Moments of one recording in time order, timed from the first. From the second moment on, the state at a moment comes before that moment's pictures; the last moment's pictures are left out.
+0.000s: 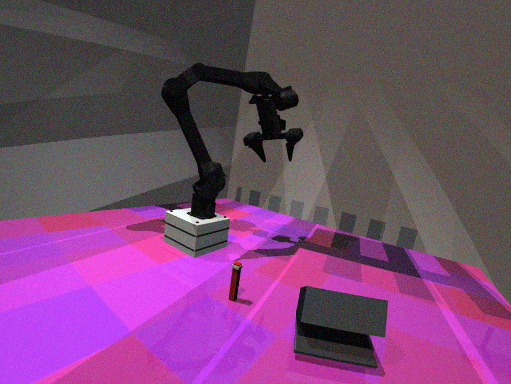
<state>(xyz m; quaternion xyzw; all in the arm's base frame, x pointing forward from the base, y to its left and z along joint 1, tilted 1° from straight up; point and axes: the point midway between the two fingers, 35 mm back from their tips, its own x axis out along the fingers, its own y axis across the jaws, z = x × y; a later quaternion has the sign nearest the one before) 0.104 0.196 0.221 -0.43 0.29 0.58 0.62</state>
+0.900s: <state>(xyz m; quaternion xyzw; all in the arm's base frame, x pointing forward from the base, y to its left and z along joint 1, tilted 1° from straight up) 0.183 0.162 0.192 -0.38 0.40 0.46 0.69</state>
